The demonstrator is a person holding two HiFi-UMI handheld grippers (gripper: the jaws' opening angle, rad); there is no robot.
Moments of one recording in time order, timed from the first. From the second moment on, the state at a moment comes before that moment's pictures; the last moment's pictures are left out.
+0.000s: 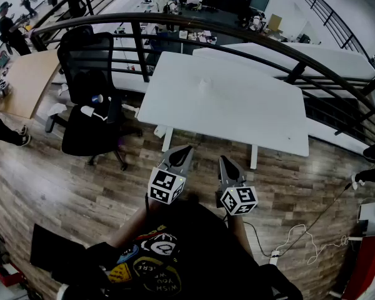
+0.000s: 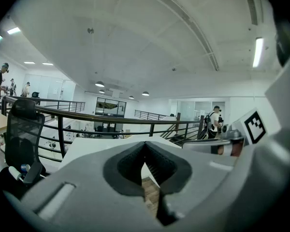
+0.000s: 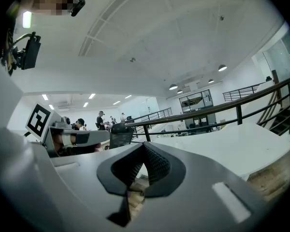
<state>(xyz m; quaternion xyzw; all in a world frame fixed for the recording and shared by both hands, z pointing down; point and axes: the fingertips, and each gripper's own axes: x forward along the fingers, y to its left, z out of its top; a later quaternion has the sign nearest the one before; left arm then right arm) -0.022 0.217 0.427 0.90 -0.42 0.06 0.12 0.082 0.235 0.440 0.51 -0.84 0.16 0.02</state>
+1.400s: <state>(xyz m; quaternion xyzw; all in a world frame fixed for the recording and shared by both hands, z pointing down) 0.058 0.200 0.453 0.88 -0.44 0.10 0.13 0.164 0.217 0.469 0.49 -0.85 0.22 0.00</state>
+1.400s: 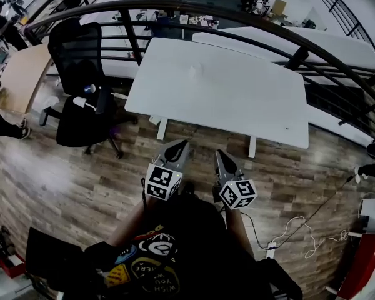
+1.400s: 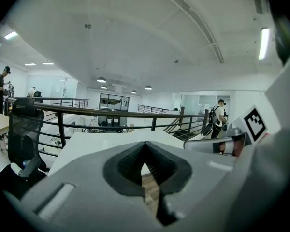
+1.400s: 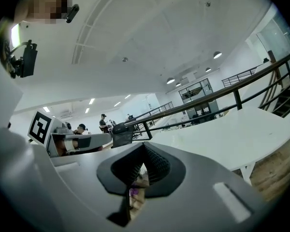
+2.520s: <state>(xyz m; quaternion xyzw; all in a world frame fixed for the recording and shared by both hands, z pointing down) -0.010 -0.064 0.522 0.90 -0.40 0.10 0.12 0.081 -0.034 0.536 0.50 -0.84 0.19 0.07</state>
